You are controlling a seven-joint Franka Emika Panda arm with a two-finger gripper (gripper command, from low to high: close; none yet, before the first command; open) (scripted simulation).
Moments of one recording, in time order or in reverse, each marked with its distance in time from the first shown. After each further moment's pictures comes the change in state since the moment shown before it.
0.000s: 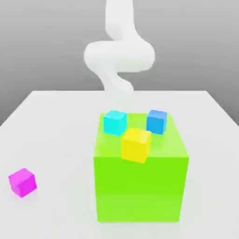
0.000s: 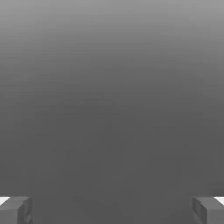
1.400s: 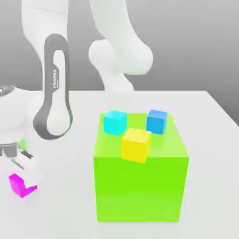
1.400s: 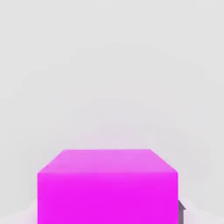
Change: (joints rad) arm -0.519 0.980 -0.144 -0.262 0.190 0.509 -0.209
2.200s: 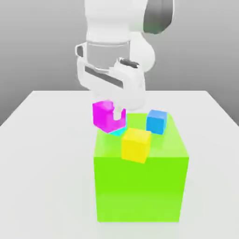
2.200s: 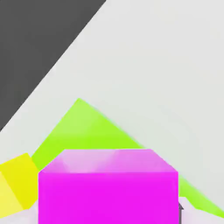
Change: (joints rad) arm 0.402 -0.835 0.379 -0.034 -0.019 -0.788 1.059
